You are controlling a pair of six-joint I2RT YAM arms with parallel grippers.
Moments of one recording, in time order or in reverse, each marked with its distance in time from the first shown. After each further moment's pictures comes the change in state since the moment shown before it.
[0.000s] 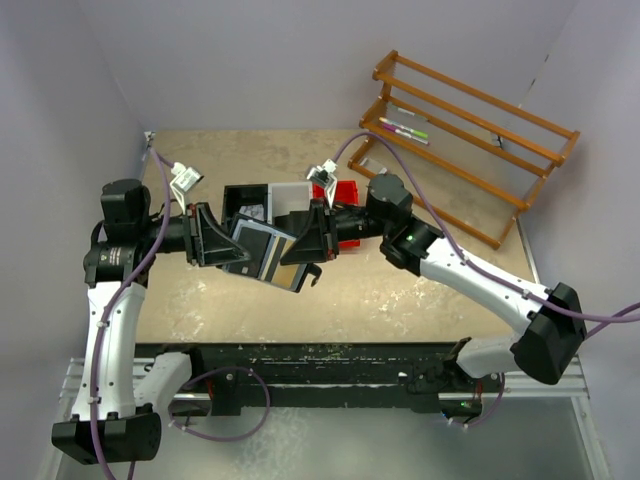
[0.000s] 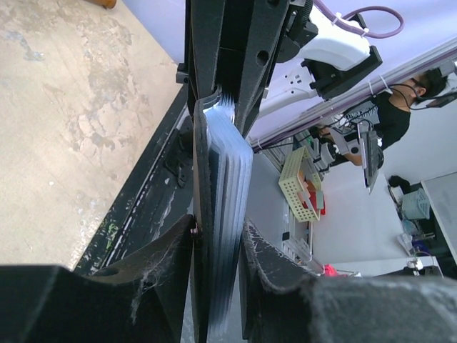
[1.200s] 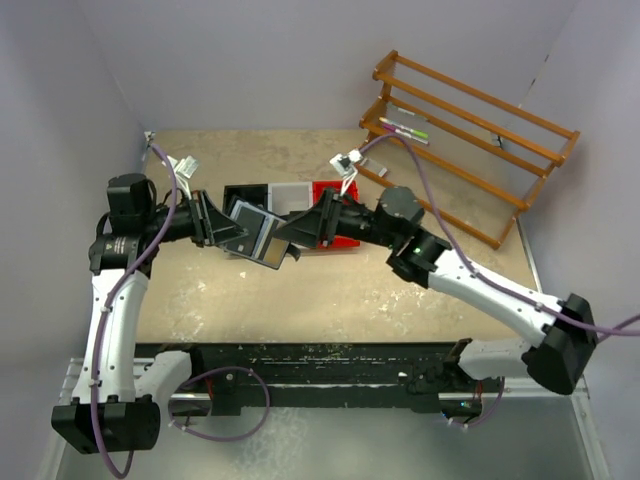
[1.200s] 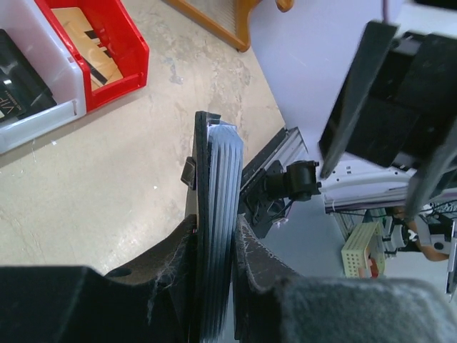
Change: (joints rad) left arm 0.000 0.054 -0.008 0.026 -0.384 -0.013; right arm 0.034 -0.113 -0.054 0.055 0.435 0.186
